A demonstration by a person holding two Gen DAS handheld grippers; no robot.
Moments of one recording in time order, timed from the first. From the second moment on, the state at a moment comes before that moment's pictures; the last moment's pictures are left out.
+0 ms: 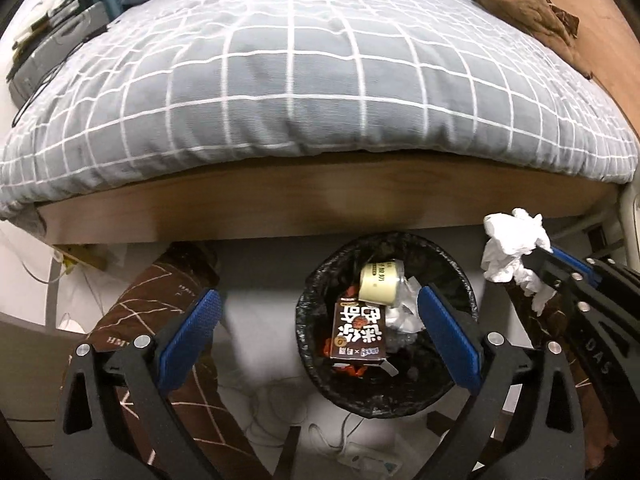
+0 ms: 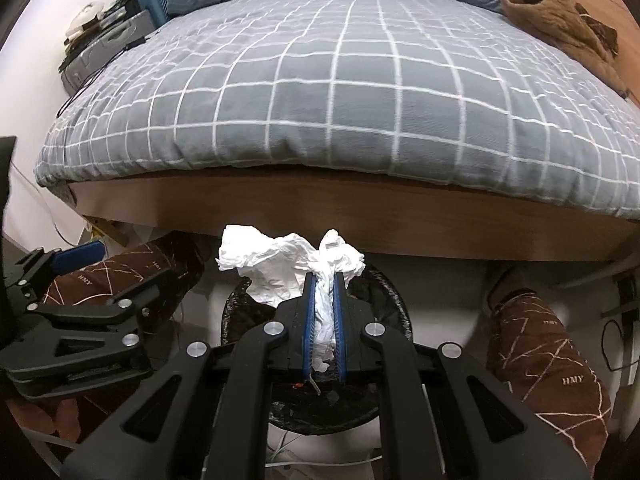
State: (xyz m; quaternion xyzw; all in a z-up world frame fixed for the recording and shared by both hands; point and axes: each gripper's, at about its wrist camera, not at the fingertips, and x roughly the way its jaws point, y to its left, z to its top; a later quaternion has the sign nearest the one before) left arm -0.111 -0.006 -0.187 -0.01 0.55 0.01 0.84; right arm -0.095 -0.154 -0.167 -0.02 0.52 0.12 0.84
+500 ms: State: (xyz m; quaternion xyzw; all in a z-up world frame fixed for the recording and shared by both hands) left arm -0.114 0.009 -0.197 -0.02 0.56 0.02 0.83; right arm -0.090 -0.130 -0.185 -0.03 0.54 0.13 0.83
